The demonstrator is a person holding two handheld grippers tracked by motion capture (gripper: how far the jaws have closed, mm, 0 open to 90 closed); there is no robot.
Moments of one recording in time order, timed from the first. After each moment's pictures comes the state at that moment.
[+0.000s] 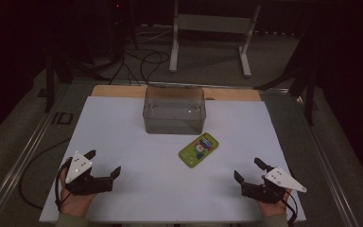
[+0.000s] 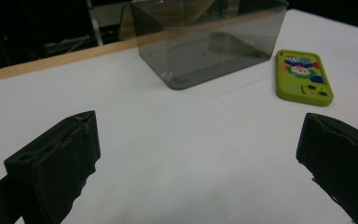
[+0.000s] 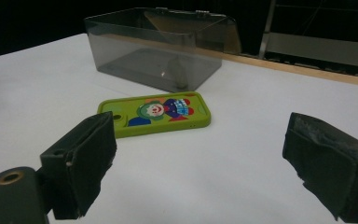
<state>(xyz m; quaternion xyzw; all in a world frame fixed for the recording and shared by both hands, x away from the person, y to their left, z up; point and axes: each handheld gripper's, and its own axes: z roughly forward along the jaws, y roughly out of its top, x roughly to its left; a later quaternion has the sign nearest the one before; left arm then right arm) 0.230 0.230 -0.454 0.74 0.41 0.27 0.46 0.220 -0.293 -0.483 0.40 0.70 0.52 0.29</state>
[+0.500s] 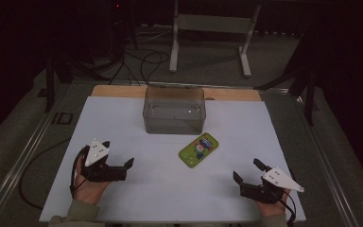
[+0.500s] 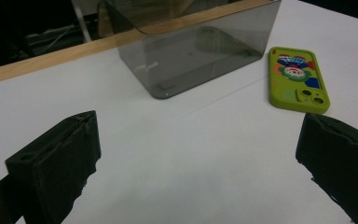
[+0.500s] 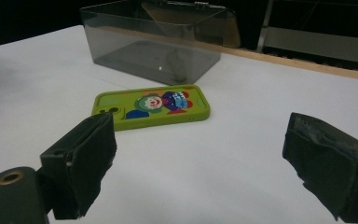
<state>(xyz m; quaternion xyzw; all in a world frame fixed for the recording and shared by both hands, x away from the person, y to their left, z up) 0.261 0.198 -0.444 0.76 0.40 0.25 0.44 0.220 -0.291 -0.486 0.41 0.70 0.51 0.29</state>
